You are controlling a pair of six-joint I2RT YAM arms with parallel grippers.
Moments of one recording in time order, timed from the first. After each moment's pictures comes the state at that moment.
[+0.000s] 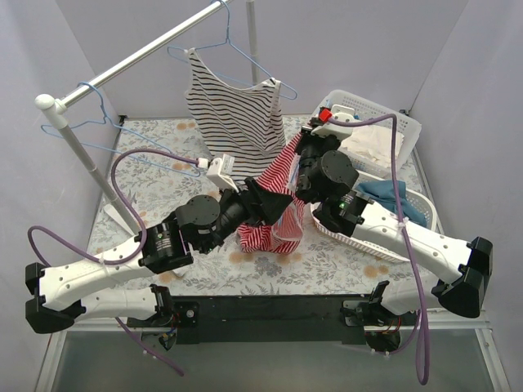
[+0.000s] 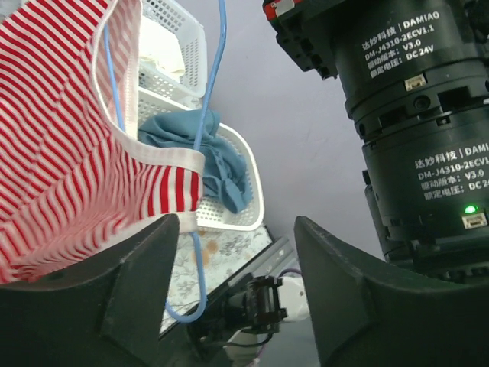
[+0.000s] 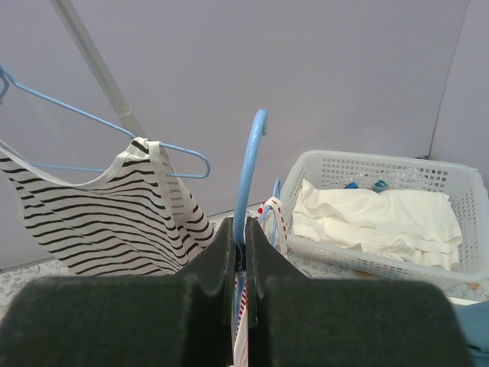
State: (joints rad) left arm -1.23 0.99 1.05 -0.10 -0.46 -0.84; right arm 1.05 1.31 1.26 0.45 1.18 -0.15
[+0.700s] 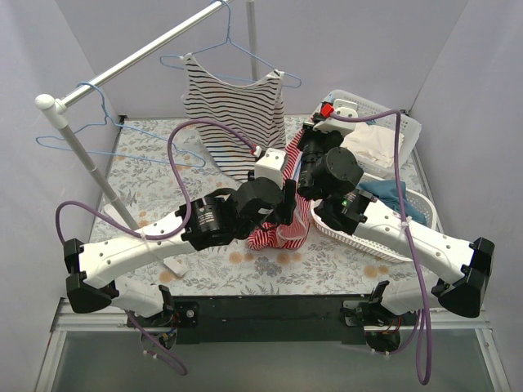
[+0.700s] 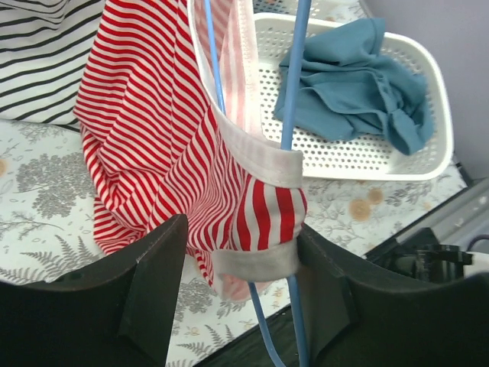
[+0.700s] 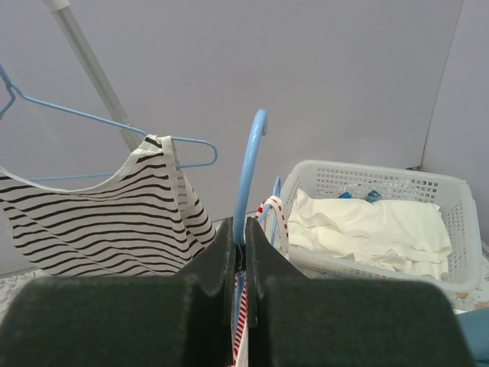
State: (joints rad) left arm -1.23 1.32 1.45 -0.62 -0.54 -0.58; right arm 1.05 1.31 1.31 0.45 1.18 -0.22
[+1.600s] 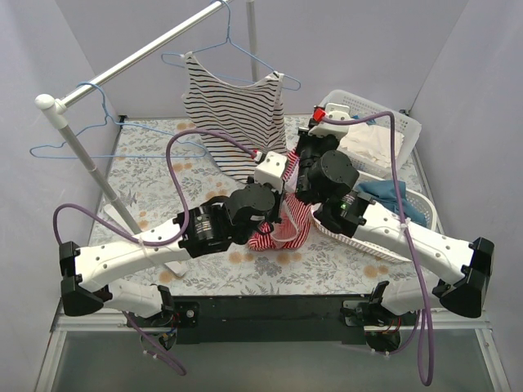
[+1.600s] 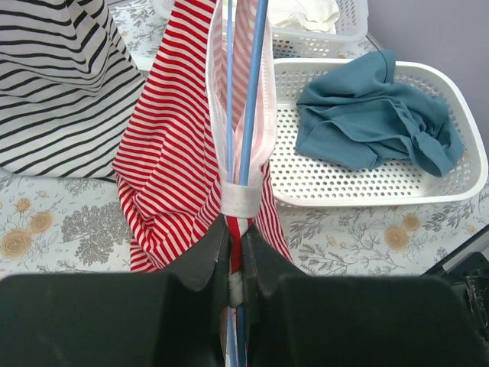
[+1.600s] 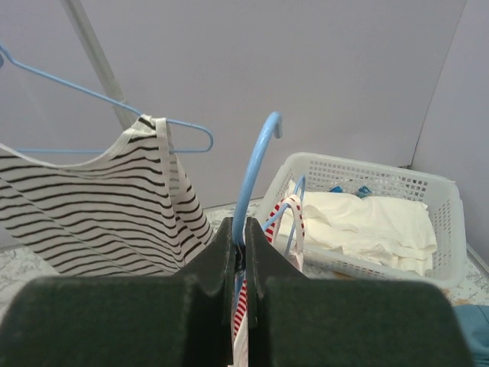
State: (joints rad) left arm -1.24 1.29 1.34 -0.42 -0.63 -0.36; right arm 1.07 1.31 1.30 0.43 1.19 -0.24
